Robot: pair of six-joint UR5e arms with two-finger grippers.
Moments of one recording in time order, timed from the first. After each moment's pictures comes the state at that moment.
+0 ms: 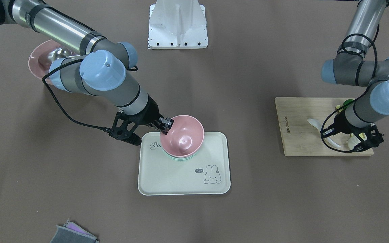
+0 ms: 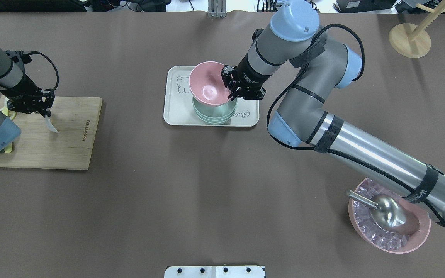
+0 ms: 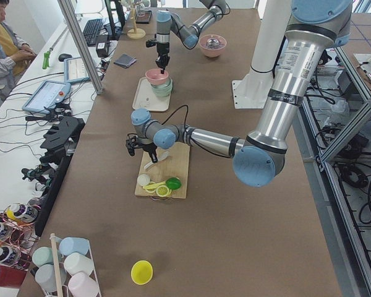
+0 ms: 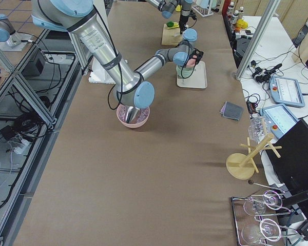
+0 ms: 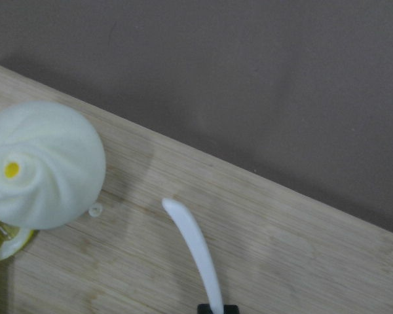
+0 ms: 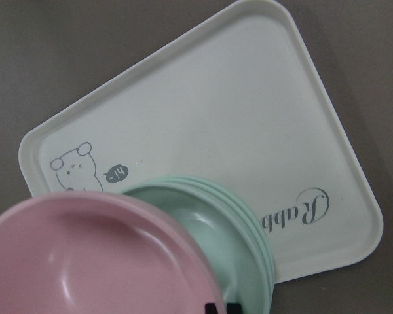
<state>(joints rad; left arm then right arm) -1.01 -1.88 -1.41 -1.85 -2.23 -1.06 0.75 -0.78 1.37 -1.16 2.21 1.64</state>
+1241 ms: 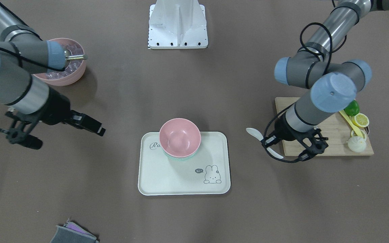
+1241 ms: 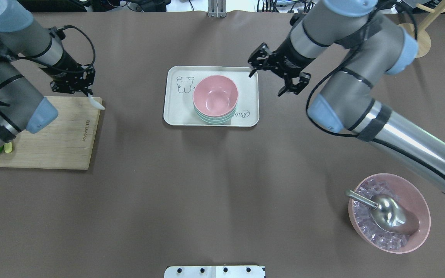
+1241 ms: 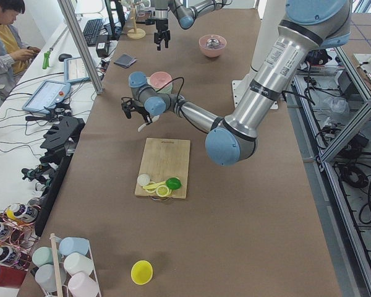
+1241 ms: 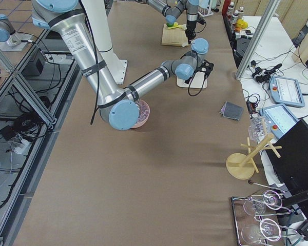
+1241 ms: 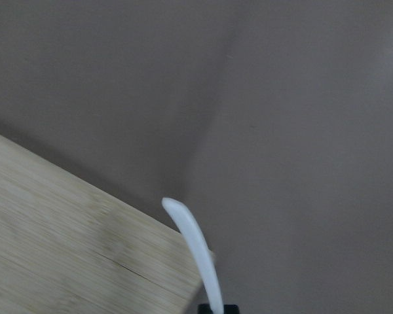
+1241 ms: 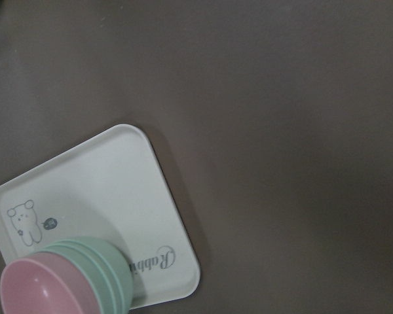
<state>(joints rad) -0.90 -2.22 -1.40 -1.88 -2.23 -1.50 1.03 -1.09 1.60 -1.23 2.43 1.37</state>
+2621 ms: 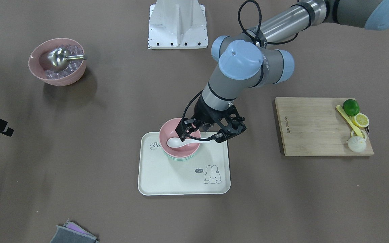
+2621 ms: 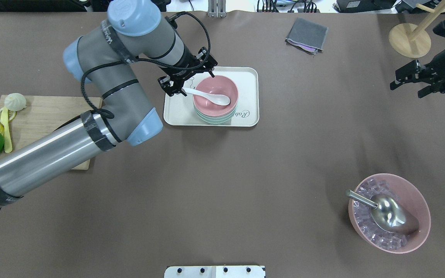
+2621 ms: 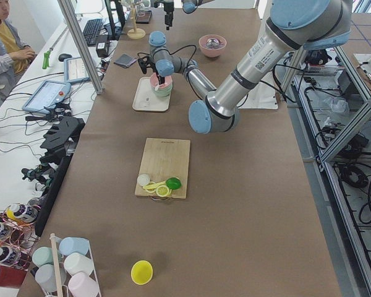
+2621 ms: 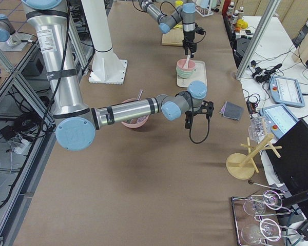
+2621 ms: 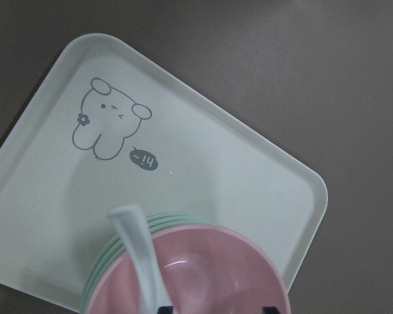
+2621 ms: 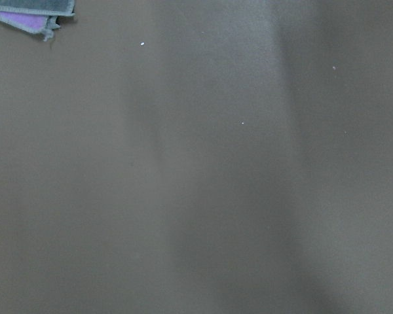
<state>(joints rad) -0.75 -2.38 -1.43 -1.95 -2.08 -1.66 1.21 -1.38 1.59 -1.23 2.44 0.78</state>
